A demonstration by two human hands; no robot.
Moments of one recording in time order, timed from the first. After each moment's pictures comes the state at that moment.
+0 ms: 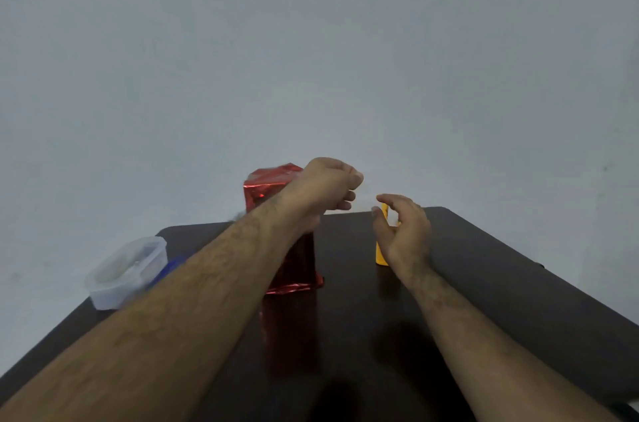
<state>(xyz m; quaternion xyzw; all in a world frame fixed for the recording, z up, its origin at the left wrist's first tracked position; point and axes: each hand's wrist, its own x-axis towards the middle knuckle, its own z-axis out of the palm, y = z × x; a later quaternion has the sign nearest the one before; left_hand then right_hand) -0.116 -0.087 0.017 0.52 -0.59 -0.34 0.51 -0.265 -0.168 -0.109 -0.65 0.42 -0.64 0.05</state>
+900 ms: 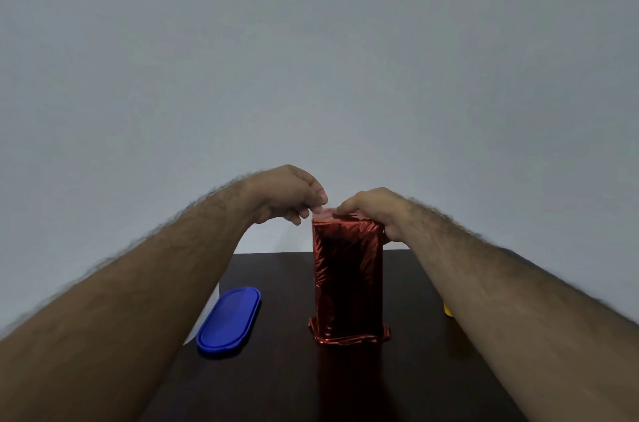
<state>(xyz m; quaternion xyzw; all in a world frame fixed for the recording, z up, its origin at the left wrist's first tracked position) 0.067 -0.095 0.076 0.63 -0.63 -0.27 0.37 -0.118 -0.189 0.034 -0.64 0.48 -0.33 0.50</state>
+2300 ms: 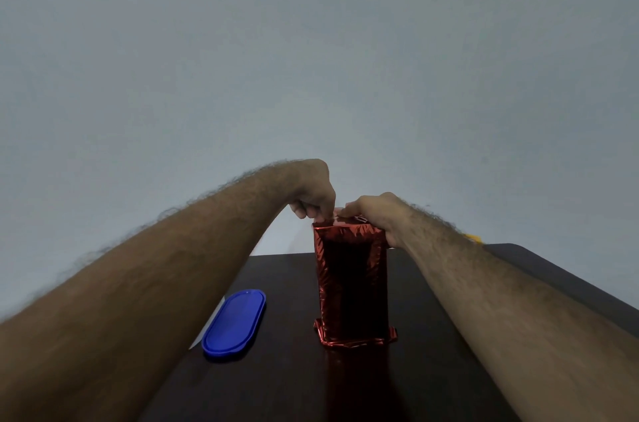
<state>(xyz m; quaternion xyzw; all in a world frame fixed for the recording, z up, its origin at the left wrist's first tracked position) 0.031 -0.129 0.100 0.75 -0.65 -0.08 0.13 -0.114 -0.189 0.021 -0.59 0.45 -0.40 0.54</state>
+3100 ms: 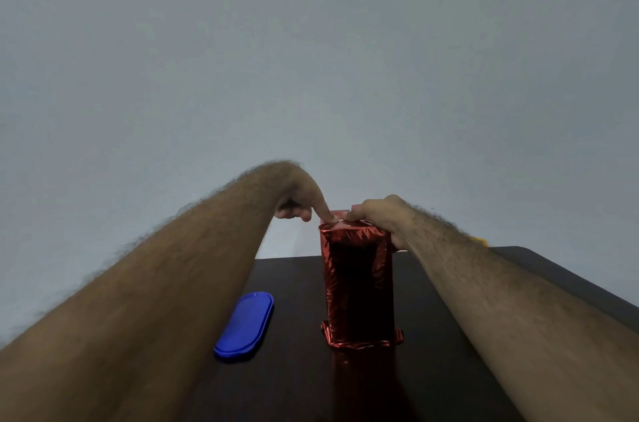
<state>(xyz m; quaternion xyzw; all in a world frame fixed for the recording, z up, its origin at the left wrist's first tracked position) 0.059 -0.129 0.104 0.83 -0.52 -0.20 0.09 -0.115 -0.188 0.021 -0.60 0.47 -0.38 0.52</state>
